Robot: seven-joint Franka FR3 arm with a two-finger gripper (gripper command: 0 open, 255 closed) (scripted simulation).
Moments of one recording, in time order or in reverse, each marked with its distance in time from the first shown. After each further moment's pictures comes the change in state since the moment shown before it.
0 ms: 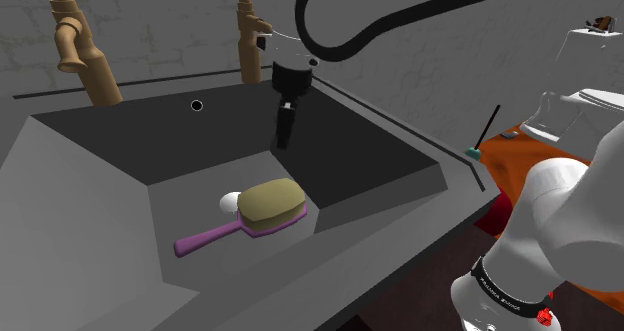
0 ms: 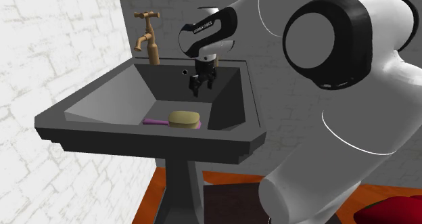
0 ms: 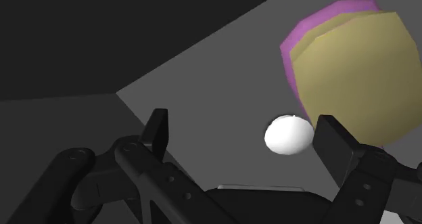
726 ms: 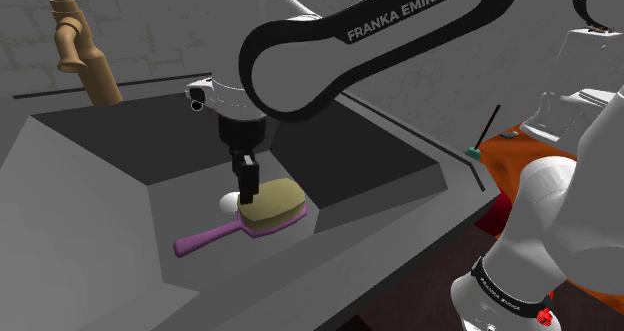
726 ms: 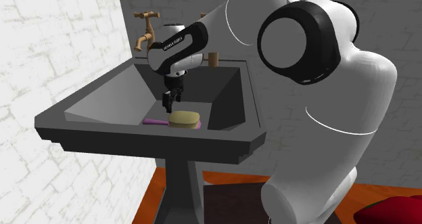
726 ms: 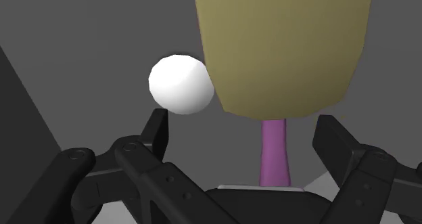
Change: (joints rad) arm 0.121 0.174 0.106 0.071 0.018 0.085 -0.196
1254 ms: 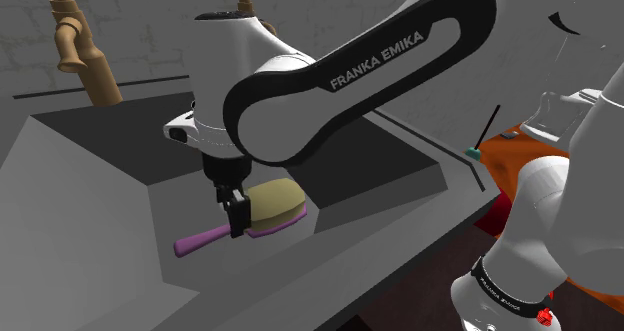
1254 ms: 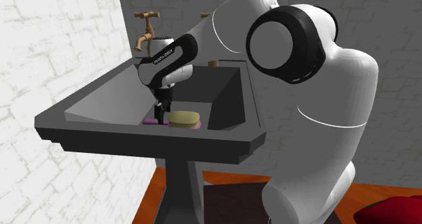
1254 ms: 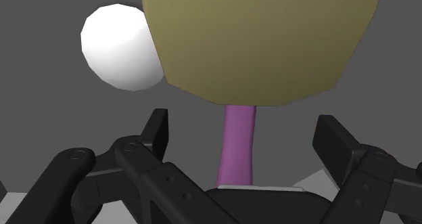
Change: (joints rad) arm 0.040 0.083 0.040 -0.006 -0.009 0.078 -0.069
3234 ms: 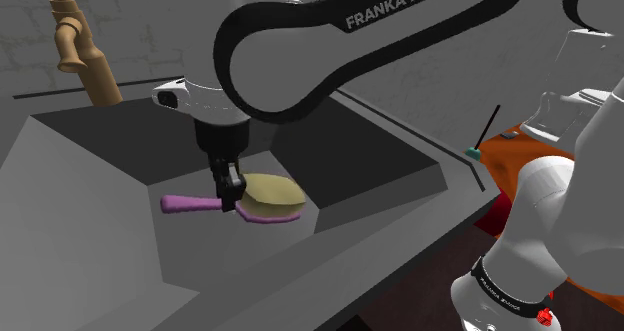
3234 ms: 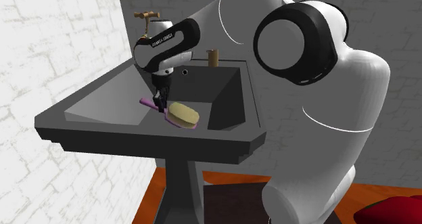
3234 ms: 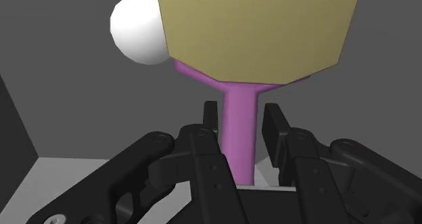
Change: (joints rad) arm -0.002 -0.053 0.000 0.080 0.013 -0.132 -0.004
